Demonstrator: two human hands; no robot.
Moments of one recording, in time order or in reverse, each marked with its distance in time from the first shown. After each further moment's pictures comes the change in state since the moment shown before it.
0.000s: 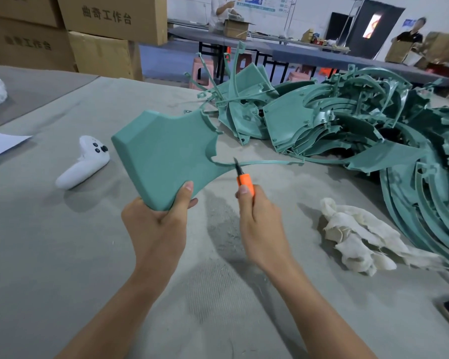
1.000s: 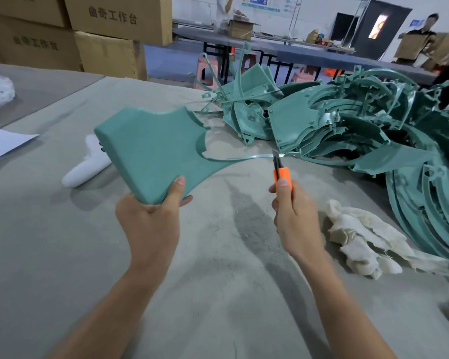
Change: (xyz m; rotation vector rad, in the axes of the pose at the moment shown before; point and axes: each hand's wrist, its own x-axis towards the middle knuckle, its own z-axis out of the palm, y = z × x) left_hand 0.013 -0.004 -0.007 -0.096 0.098 -0.054; right_hand 0.015 0.022 -0.032 0.076 0.131 0.047
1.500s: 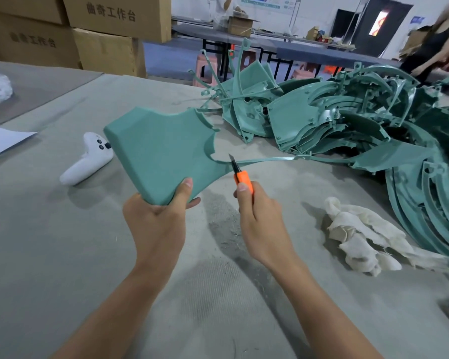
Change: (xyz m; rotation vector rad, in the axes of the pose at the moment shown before) left_hand -0.010 0.004 0.005 0.031 -0.067 -0.021; right_hand -0.017 -0.020 0.033 -0.054 -0.182 -0.107
